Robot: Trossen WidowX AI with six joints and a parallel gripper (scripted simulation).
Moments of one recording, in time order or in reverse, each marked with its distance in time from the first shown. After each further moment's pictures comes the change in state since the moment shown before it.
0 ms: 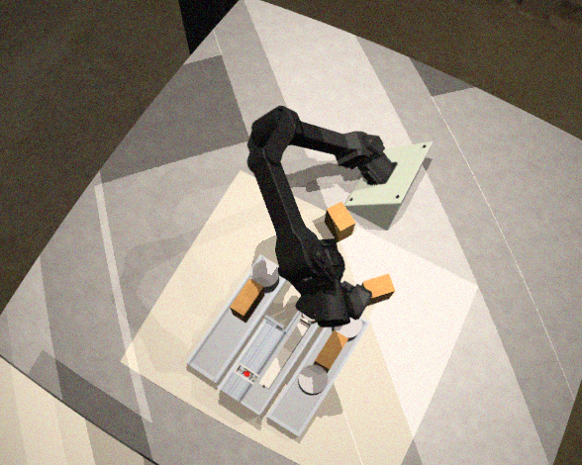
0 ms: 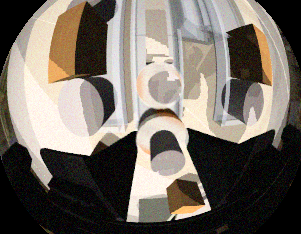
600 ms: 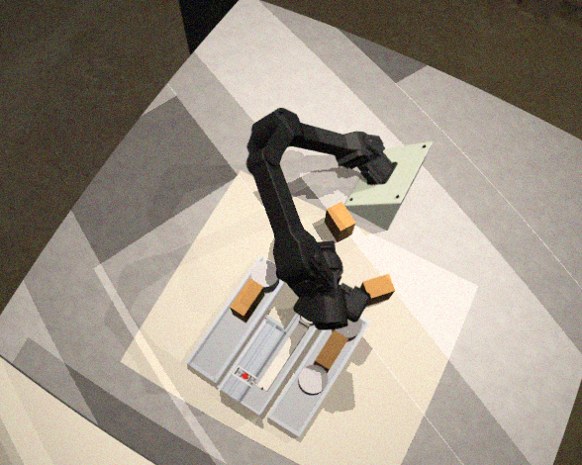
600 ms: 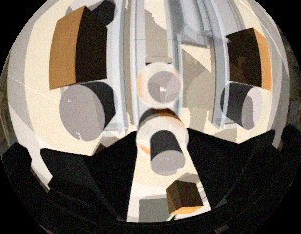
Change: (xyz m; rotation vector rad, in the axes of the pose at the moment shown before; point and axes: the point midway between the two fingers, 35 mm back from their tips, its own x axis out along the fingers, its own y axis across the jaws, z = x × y) arm -0.001 -0.001 0.006 0.000 0.000 0.000
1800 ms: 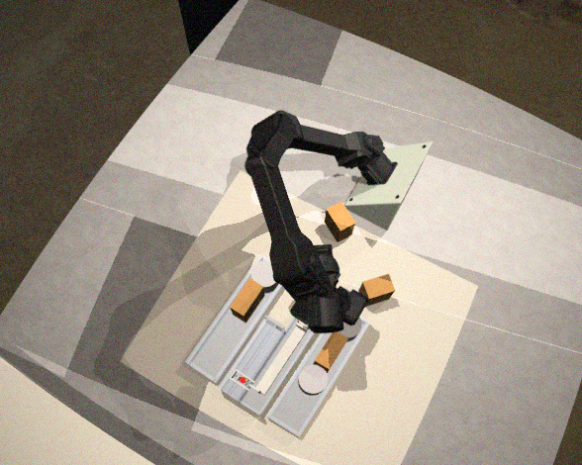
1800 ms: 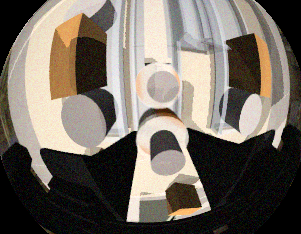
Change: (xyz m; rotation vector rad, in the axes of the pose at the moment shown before) arm -0.001 -0.001 0.009 0.000 -0.002 0.003
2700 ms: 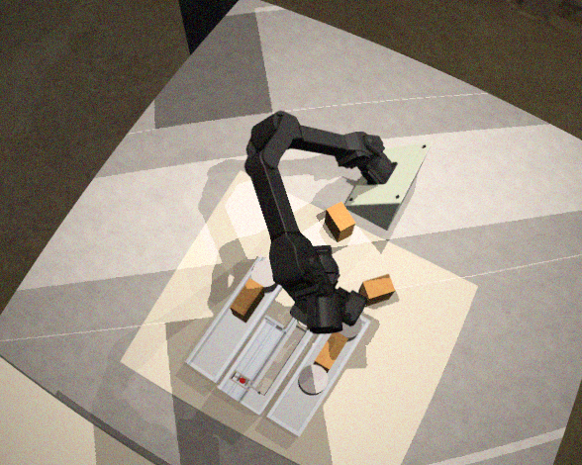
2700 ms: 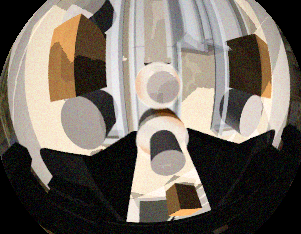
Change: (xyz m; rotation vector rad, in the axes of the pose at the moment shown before) arm 0.002 0.000 0.001 0.001 0.000 0.000
